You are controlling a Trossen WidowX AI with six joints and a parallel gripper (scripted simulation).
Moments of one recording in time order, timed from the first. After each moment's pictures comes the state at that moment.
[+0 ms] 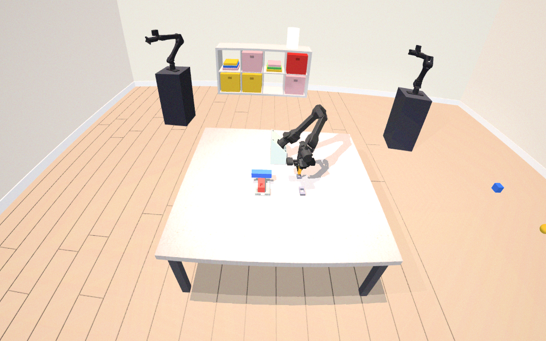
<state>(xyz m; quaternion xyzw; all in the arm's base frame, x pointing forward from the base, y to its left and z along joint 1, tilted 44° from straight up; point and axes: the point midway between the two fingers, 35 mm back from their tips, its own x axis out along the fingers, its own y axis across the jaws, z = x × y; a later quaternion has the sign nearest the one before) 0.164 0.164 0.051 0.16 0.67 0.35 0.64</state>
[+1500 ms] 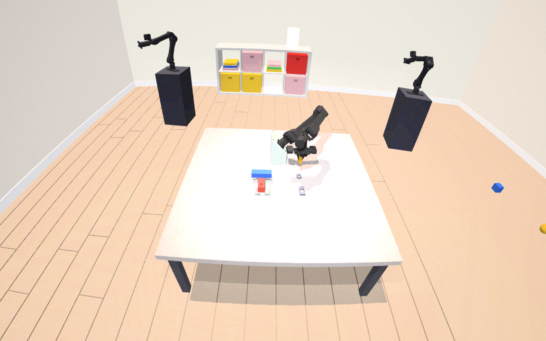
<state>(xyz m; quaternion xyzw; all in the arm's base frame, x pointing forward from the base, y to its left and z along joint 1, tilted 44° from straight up) 0.190 0.091 0.118 0.18 0.66 0.34 0.64</state>
